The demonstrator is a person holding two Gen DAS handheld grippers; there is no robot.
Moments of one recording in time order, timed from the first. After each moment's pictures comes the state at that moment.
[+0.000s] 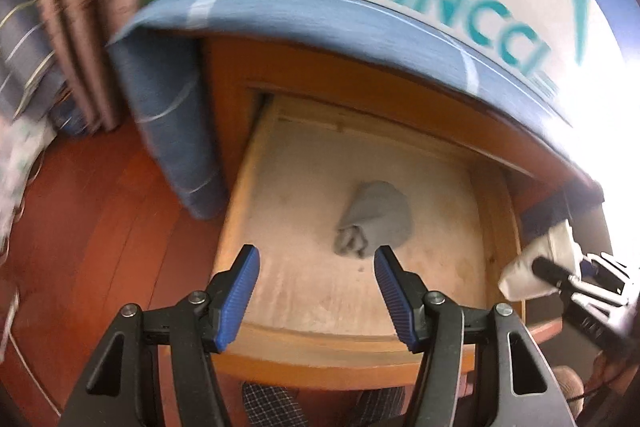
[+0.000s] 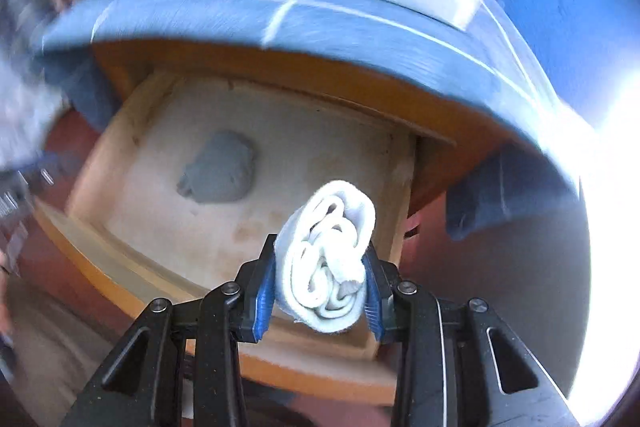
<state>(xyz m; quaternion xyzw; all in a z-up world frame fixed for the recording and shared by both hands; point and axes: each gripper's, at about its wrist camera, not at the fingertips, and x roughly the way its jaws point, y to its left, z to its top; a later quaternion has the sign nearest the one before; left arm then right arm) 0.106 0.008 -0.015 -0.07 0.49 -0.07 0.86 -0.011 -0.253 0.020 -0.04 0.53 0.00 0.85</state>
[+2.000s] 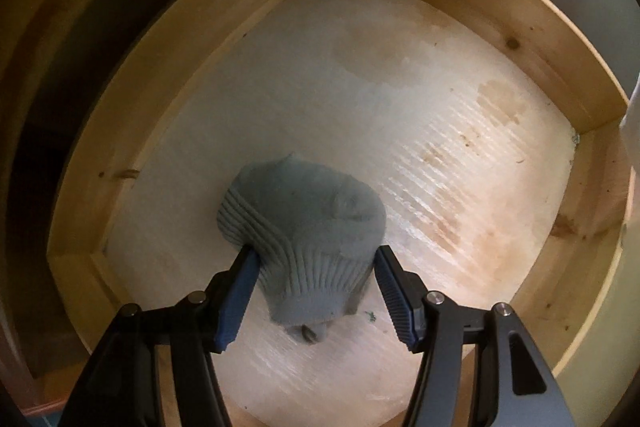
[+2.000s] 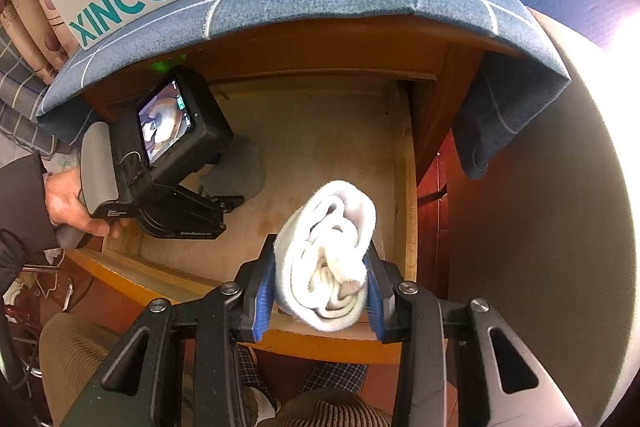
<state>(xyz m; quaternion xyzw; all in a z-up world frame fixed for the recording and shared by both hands) 0.218 -0.146 -0.142 0.37 0.54 -0.32 0.68 -0.025 -0.252 -0.018 0.08 0.53 -0.01 0.84</state>
